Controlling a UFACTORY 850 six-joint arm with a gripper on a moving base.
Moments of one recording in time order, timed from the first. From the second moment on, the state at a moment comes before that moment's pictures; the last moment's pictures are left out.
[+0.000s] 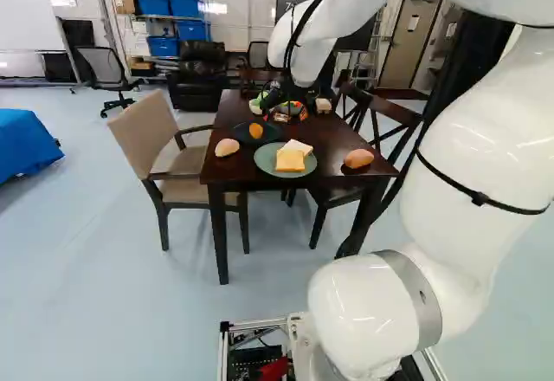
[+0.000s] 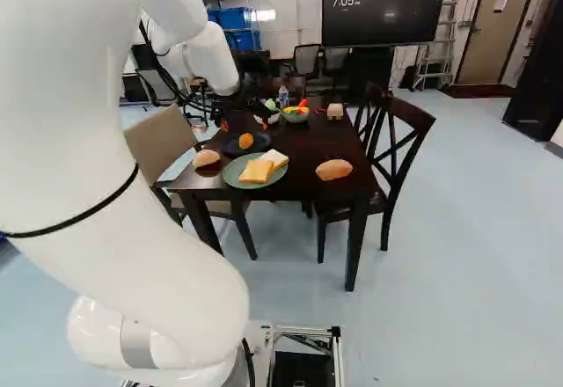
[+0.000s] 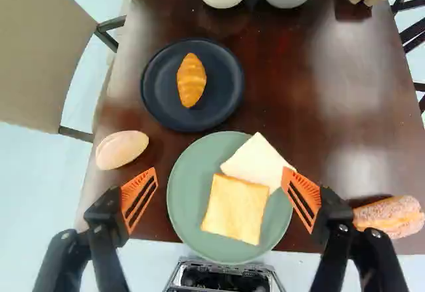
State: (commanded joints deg) arm 4.9 -1.1 -56.1 1.2 -19.4 0.0
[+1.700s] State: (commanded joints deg) arm 4.9 -1.1 -56.1 1.2 -19.4 0.0
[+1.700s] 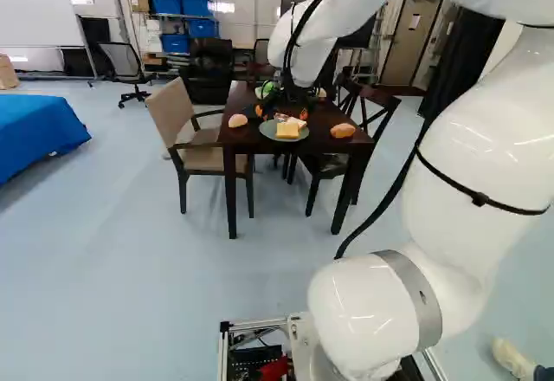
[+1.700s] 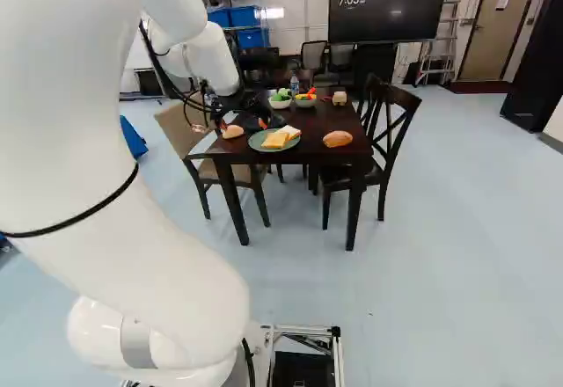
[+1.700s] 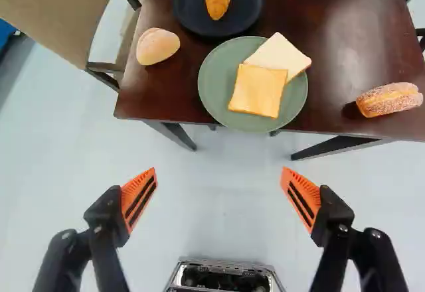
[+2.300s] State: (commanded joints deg) arm 4.7 -0.3 -53.7 1.1 -16.2 0.0
